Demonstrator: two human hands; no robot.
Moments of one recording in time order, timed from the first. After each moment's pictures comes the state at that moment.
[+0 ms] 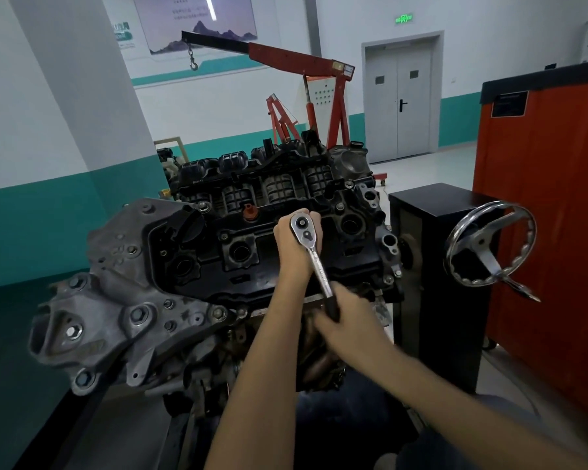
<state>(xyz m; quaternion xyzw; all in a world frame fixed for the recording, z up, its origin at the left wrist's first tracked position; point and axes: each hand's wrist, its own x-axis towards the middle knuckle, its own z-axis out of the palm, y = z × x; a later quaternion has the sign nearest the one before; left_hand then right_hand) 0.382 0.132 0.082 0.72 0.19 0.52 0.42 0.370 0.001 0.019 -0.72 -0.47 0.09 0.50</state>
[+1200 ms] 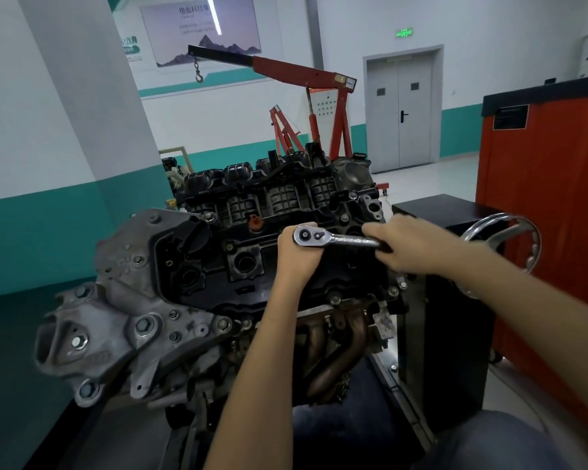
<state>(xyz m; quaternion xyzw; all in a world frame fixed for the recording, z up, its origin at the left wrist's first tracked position) 0.371 0.147 0.084 0.79 0.13 0.45 0.39 0.481 -0.014 0.117 -0.78 -0.60 -0.15 0.10</state>
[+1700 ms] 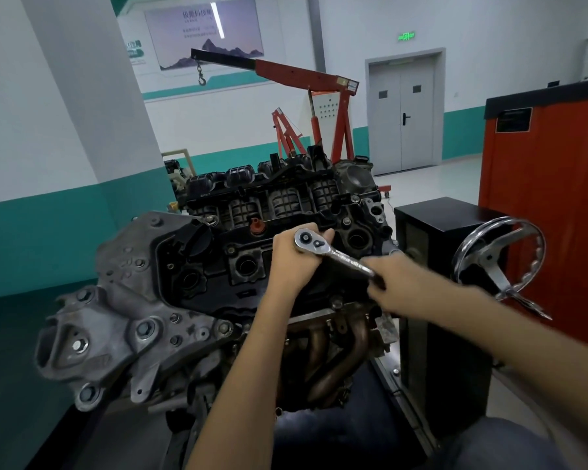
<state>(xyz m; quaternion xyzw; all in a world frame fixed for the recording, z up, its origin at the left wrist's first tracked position) 0.361 0.148 0.083 0.81 0.13 0.45 0.36 0.454 -0.012 0.074 -0.79 -0.57 -0.04 0.23</state>
